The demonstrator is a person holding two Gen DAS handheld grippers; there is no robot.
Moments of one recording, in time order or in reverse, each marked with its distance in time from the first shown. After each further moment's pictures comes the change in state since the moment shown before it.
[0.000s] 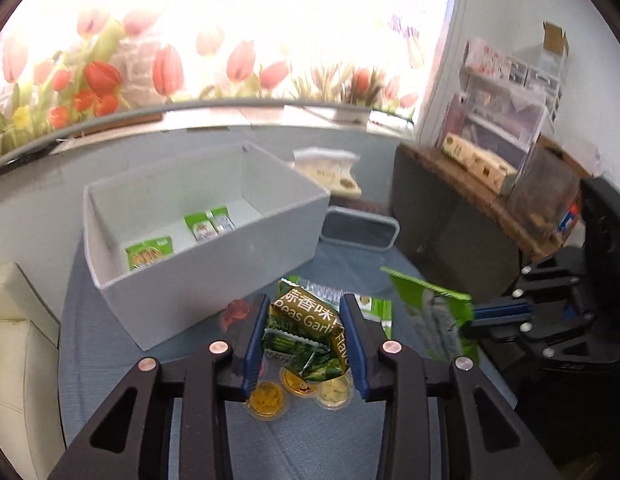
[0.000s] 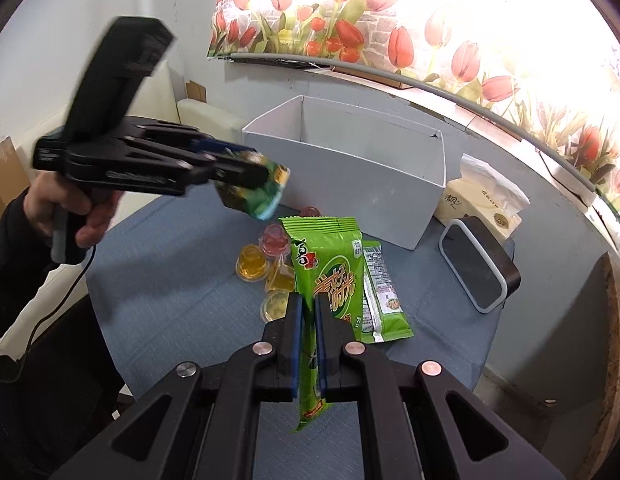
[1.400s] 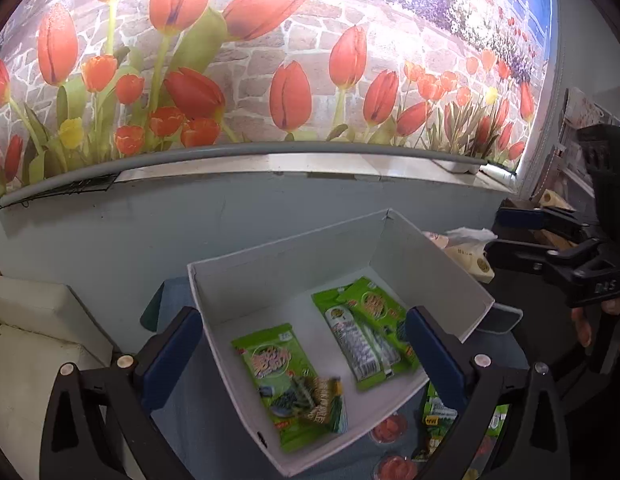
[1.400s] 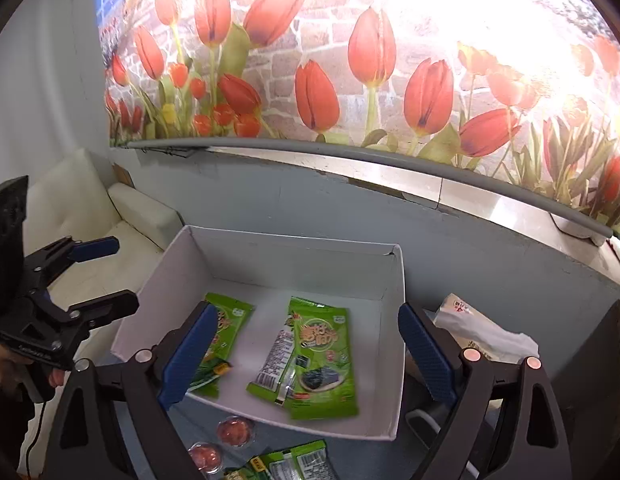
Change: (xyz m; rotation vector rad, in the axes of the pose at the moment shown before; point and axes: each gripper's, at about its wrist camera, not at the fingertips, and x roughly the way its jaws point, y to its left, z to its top) left arm 0.049 0.143 0.105 -0.093 -0.005 0.235; right arm 0.113 -0.120 0.178 0.234 -0.067 -0.075
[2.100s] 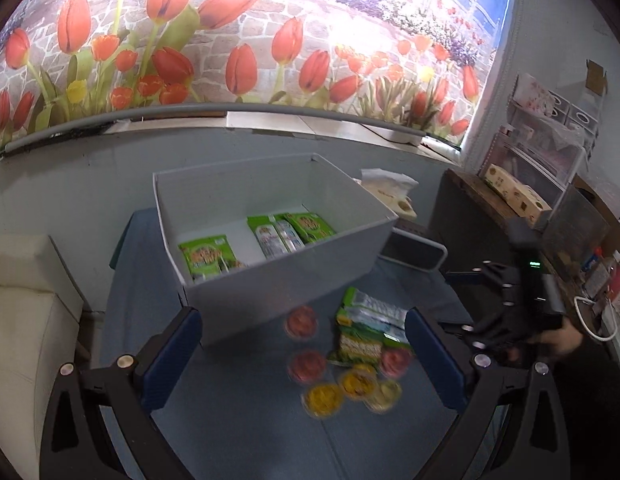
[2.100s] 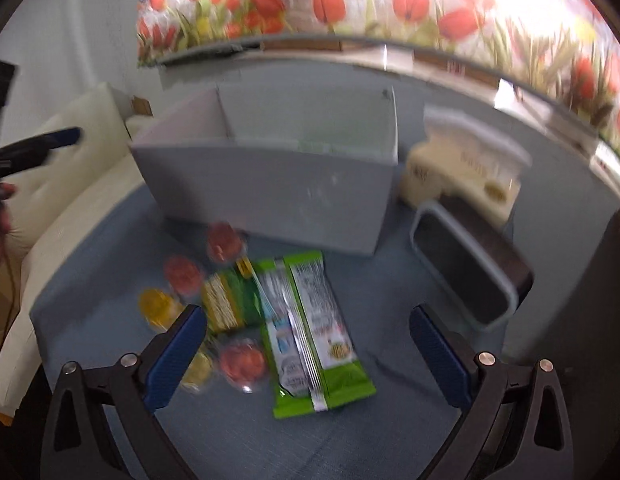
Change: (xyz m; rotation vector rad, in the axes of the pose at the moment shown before) left arm -0.093 -0.064 -0.108 -0.031 0.033 -0.131; right arm -0.011 -0.019 -0.185 -0.036 0.199 0.024
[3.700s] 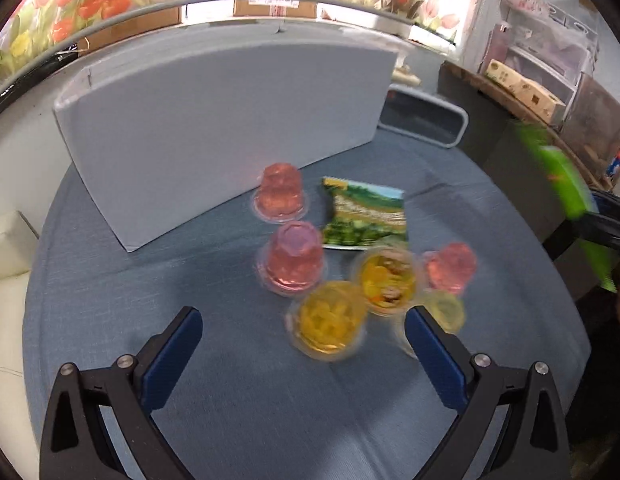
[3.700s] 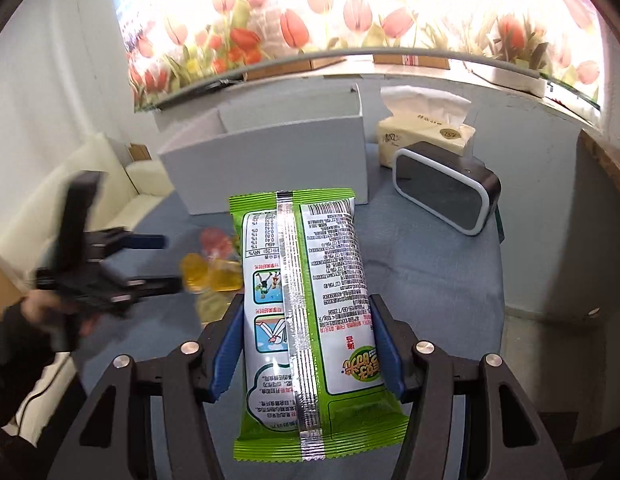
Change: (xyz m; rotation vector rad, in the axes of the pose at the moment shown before) left arm 0.112 -0.015 -0.093 0.131 0.240 0.010; right arm -0.085 0.024 -0.088 0.172 -0.205 0.032
